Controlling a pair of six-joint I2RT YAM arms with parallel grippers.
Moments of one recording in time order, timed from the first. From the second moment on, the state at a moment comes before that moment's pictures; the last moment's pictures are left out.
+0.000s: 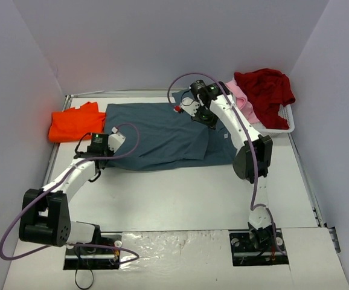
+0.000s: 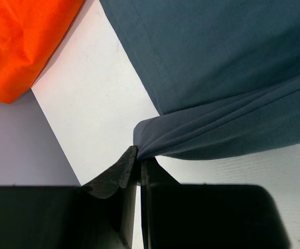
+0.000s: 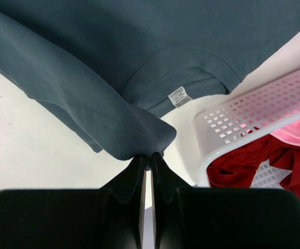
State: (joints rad) left arm -0.15 1.33 0.78 -0.32 -0.25 0.57; right arm 0.45 2.20 2.25 -1.36 0.16 -0.73
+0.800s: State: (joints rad) left arm -0.15 1.37 0.83 -0.32 -0.25 0.57; right arm 0.45 2.33 2.38 -1.34 0.17 -0.74
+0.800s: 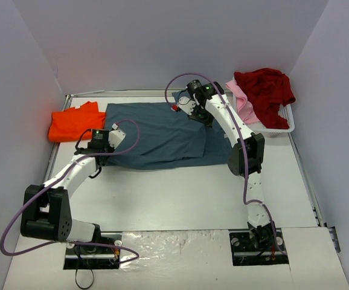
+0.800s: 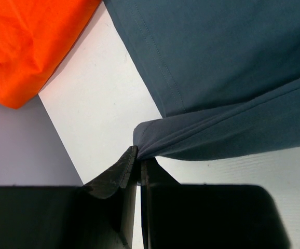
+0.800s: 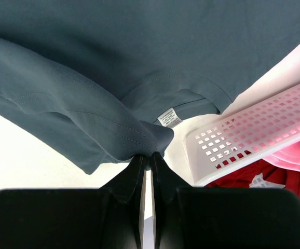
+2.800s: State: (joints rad) left arm -0.13 1.58 0.97 -0.71 -0.07 0.98; right arm 0.42 2.34 2.32 -1.30 0.21 -0.71
